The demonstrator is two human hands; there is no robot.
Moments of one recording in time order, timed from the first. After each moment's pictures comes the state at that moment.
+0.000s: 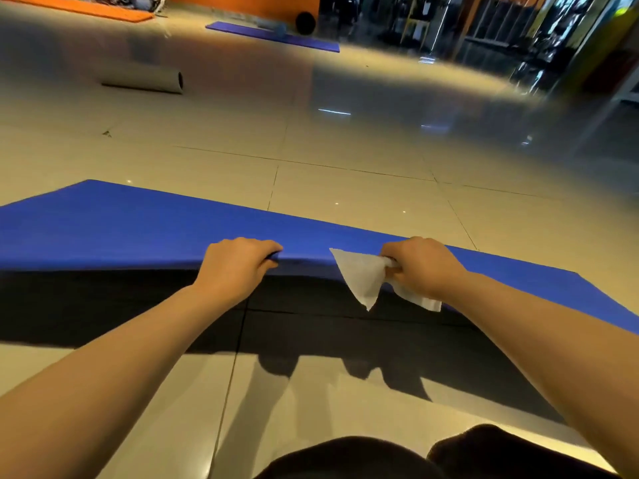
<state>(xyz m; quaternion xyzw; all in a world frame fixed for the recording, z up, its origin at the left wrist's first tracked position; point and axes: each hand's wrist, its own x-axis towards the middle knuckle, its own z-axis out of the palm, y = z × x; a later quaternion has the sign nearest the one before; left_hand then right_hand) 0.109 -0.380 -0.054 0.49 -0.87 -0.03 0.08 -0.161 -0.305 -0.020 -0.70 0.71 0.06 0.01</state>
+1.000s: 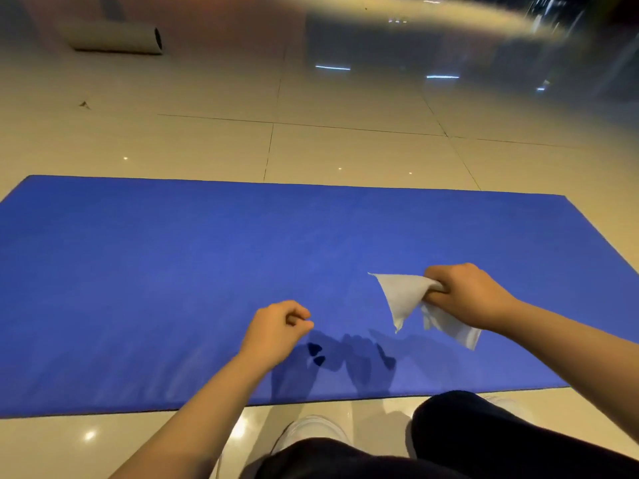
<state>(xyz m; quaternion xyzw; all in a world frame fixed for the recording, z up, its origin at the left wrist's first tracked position) 0.075 -0.320 -0.175 0.56 -0.69 -0.44 0.10 -0.203 -0.255 -0.085 -0.61 0.77 0.01 0.18</state>
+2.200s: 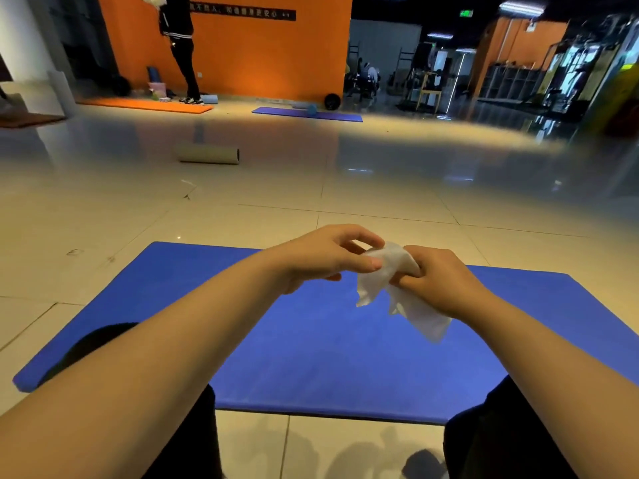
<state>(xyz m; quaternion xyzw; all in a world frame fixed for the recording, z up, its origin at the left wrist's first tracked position) 0.163 -0.229 0.114 0.37 -0.76 -0.51 0.15 -0.028 -0.172 0.083 -0.66 0.71 -0.22 0.12</state>
